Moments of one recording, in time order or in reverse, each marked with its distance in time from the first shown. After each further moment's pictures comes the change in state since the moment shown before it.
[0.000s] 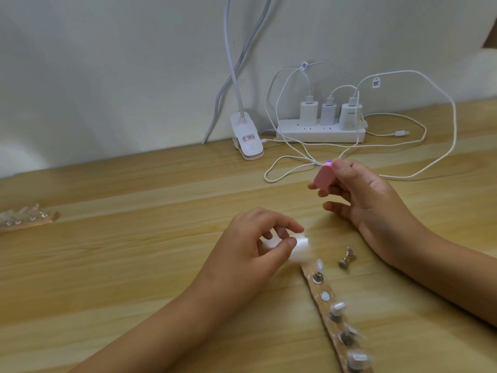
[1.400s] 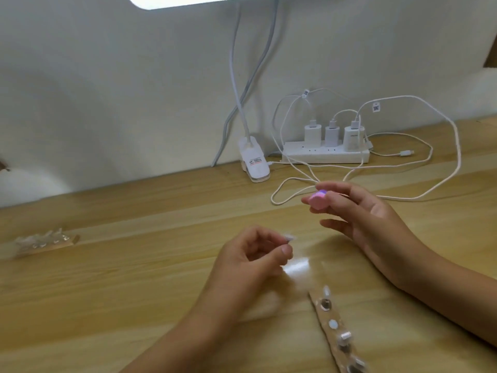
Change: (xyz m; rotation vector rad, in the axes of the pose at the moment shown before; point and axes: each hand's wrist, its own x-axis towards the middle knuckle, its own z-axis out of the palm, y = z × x) left_hand 0.009 0.001 0.001 -0.516 0.117 -0.290; right_hand 0.001 -0.004 -0.007 0.034 -0.097 0.018
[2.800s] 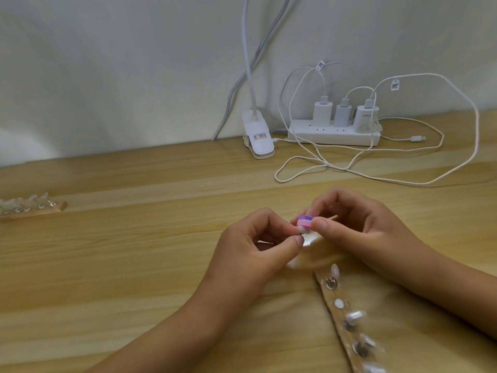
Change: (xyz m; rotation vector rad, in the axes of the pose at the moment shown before) left_hand -0.014 -0.006 -0.002 0.123 0.003 0.146; right_hand -0.020 0.007 0.011 -0.338 -0.304 -0.178
